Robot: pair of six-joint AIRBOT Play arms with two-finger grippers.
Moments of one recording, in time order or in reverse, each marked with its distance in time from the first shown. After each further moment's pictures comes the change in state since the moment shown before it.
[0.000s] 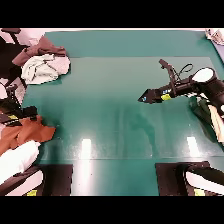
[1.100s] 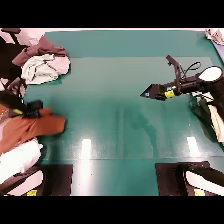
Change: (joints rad) left arm -0.008 -0.006 0.149 -0.383 -0.063 0.148; right arm -0.061 0.038 0.002 0.015 -0.039 0.099
